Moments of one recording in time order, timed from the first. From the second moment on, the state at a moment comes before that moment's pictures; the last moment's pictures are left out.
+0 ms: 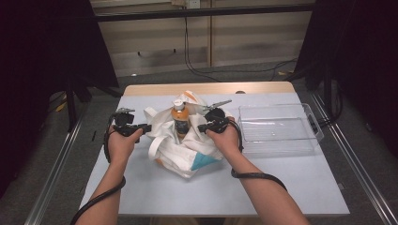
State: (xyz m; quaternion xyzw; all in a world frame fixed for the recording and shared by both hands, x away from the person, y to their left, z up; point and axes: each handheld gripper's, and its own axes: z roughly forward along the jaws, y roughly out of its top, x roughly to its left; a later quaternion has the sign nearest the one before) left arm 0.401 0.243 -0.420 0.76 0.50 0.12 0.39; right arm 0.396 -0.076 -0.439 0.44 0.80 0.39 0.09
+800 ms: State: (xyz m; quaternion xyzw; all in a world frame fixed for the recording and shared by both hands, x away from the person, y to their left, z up) left arm 0.387 0.214 -0.418 0.78 0.47 0.08 0.41; right arm 0.380 -0.077 -0.440 0.45 0.80 0.38 0.09
